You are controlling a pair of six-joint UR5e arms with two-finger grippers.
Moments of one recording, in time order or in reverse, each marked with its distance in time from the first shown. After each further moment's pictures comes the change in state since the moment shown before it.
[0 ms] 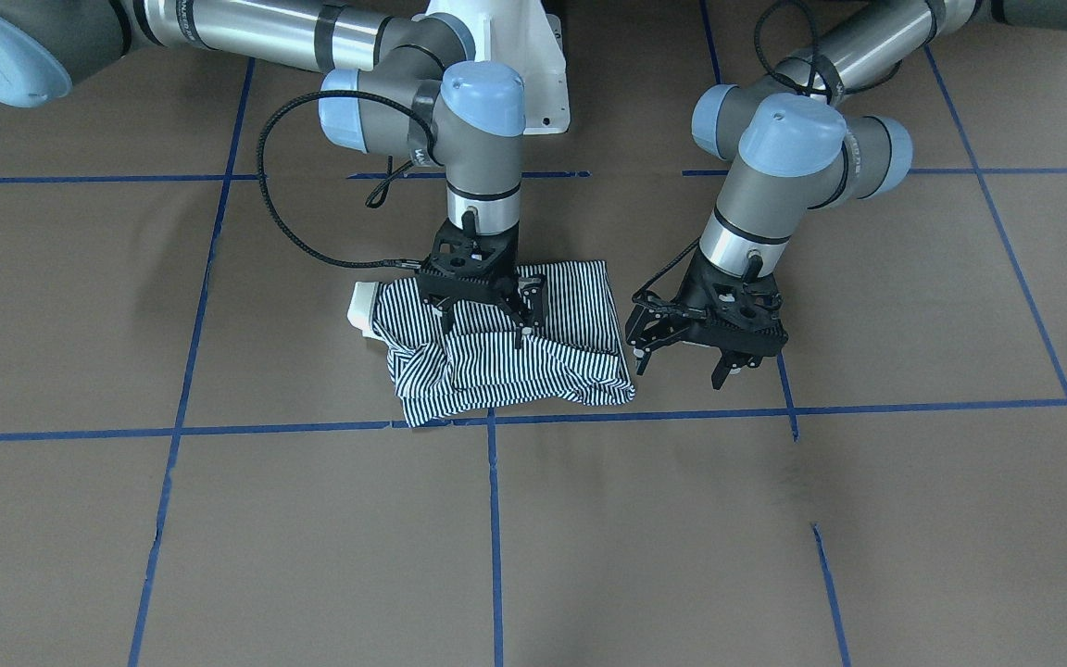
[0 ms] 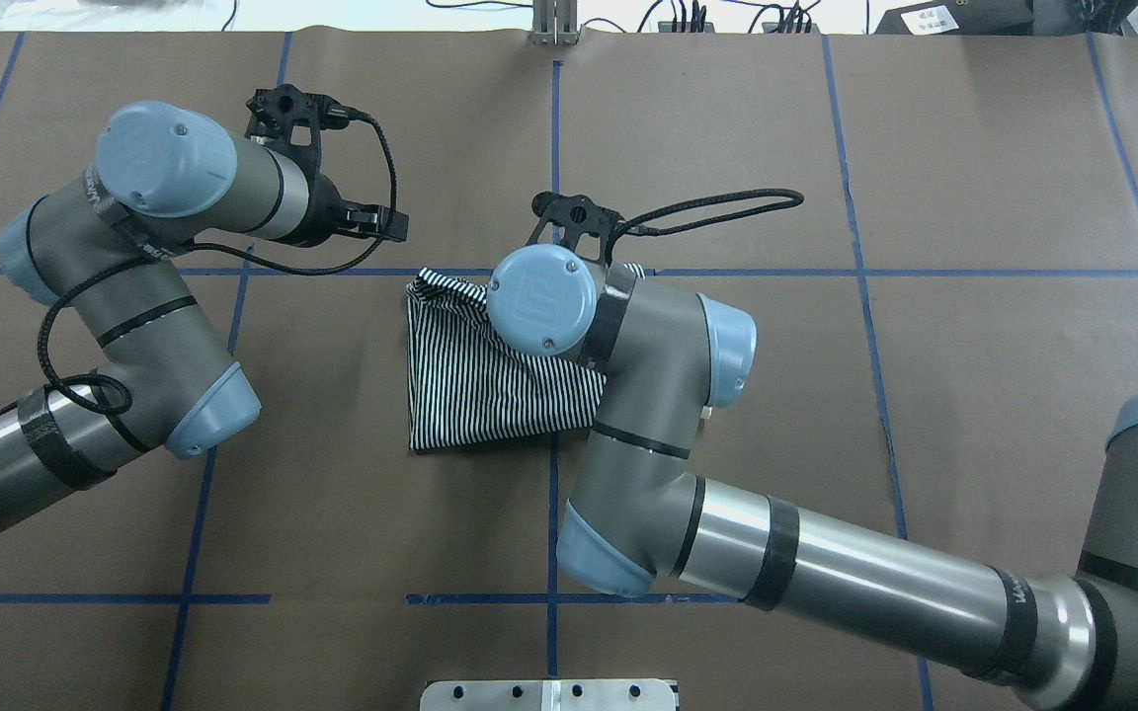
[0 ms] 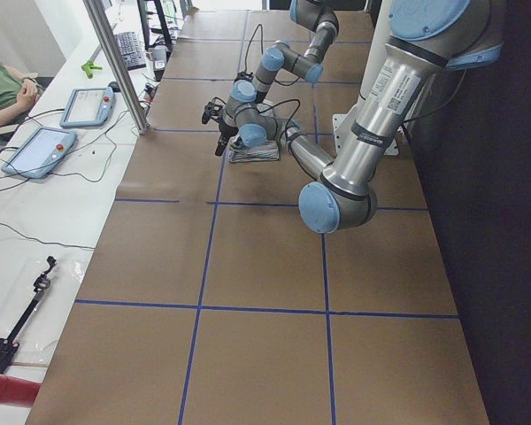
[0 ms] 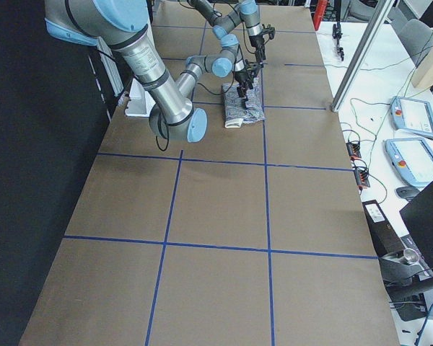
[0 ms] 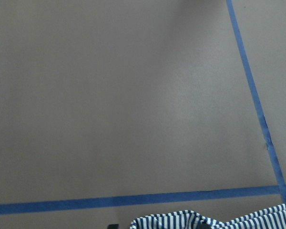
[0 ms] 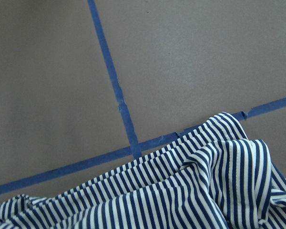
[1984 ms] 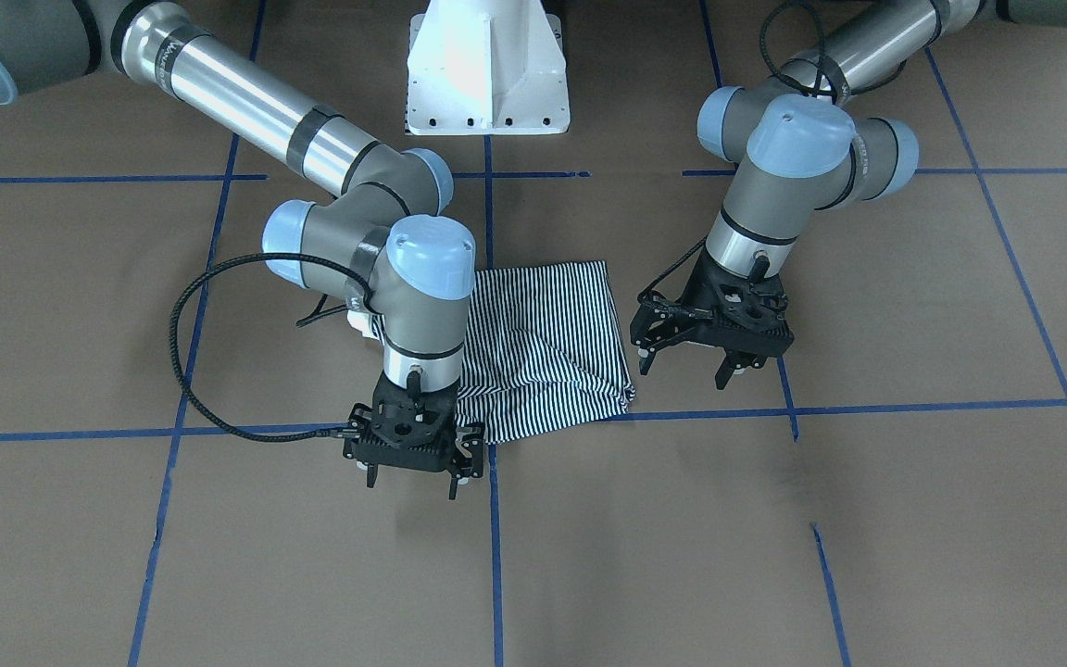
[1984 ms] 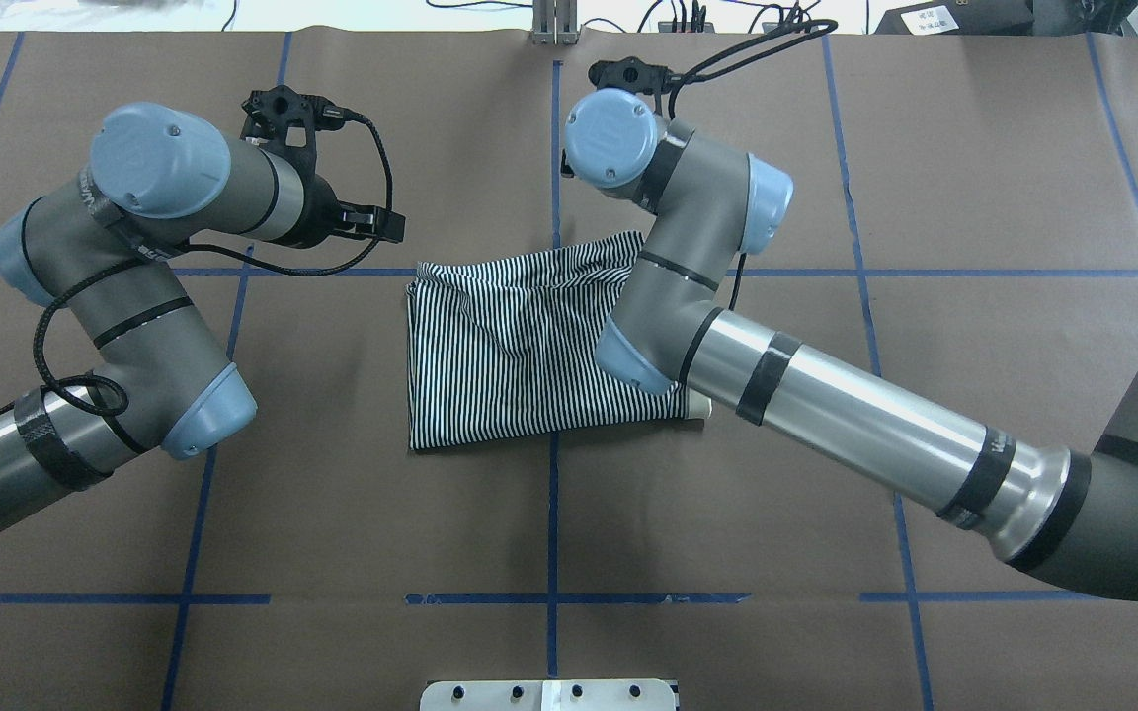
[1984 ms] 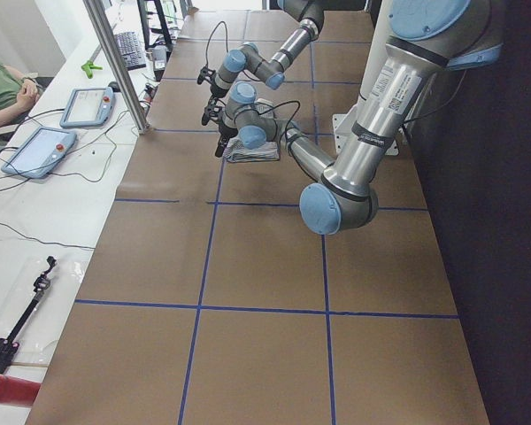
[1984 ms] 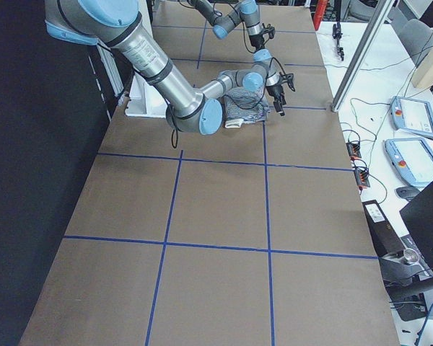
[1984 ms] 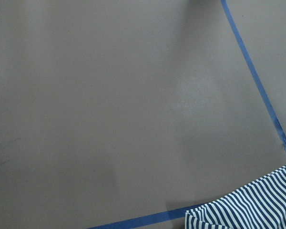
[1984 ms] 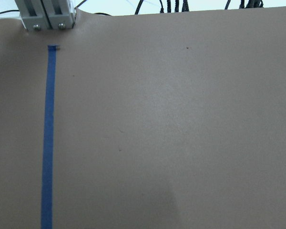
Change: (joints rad) left arm 0.003 0.001 0.003 -0.004 -0.002 -0.018; right arm 0.260 0.111 -0.374 0.228 0.103 -0.280
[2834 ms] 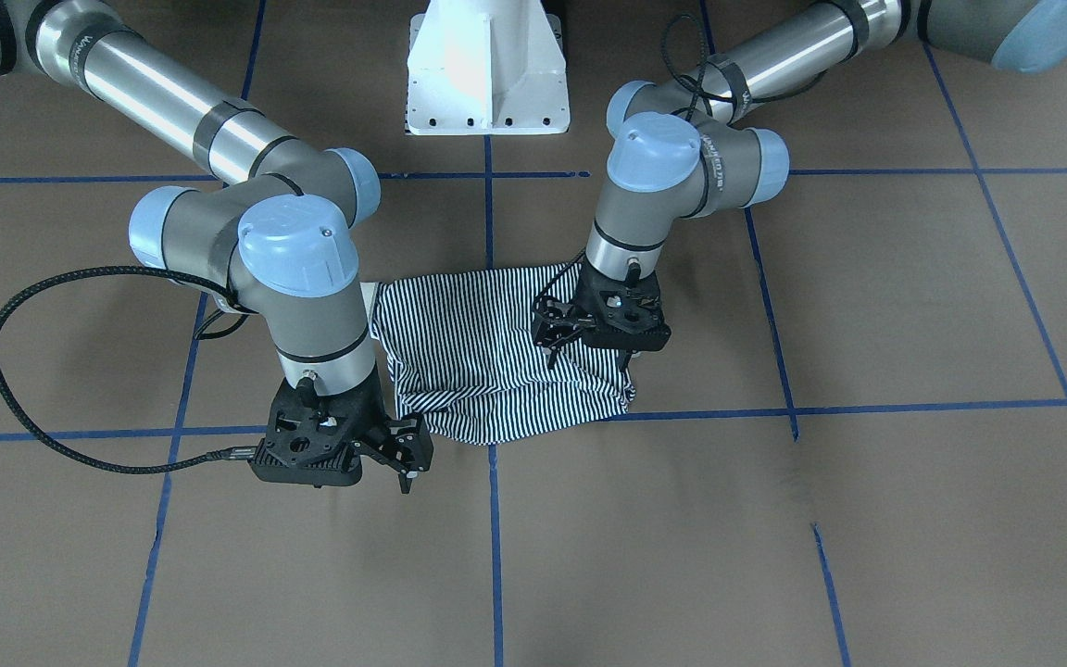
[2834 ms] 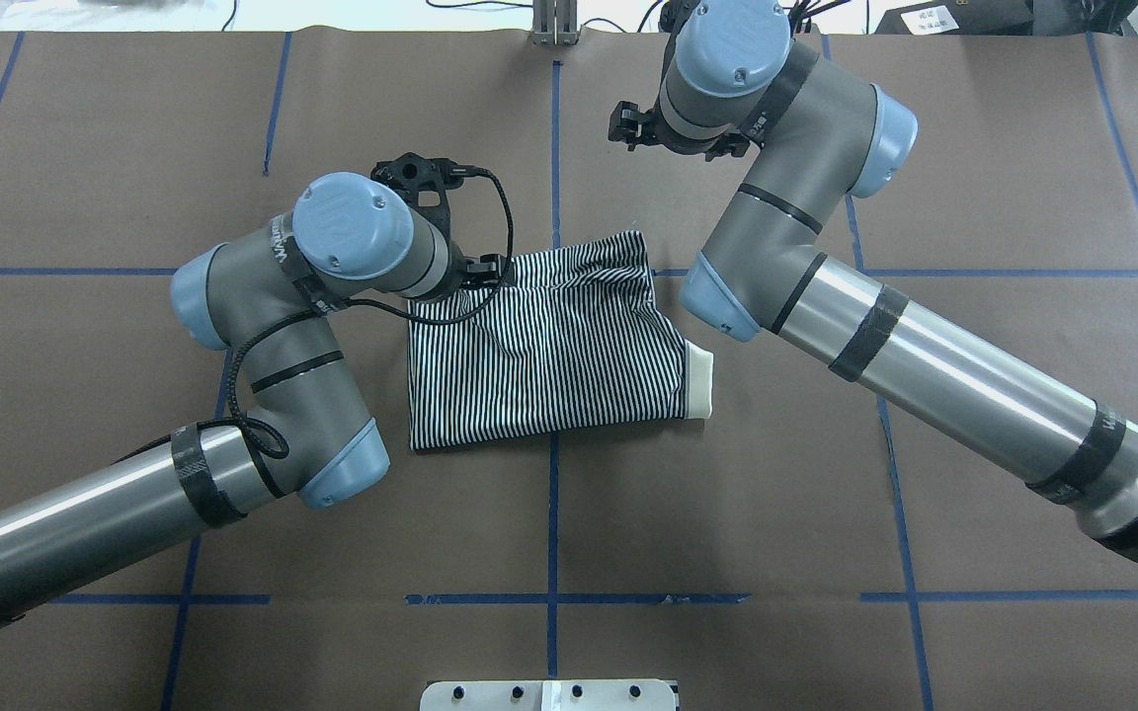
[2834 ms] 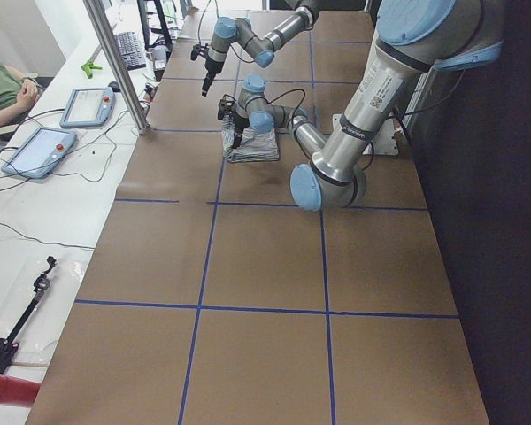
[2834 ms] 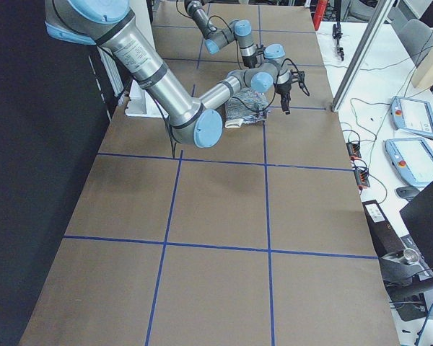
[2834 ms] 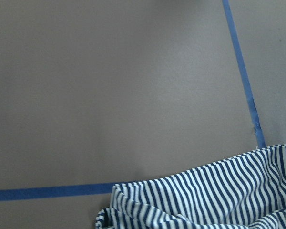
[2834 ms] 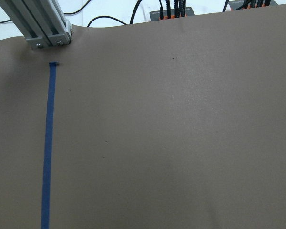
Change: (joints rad) left arm 0.150 -0.188 0.147 0.117 0.093 -0.237; right arm 0.093 -0.129 0.196 0.004 0.204 -0.069
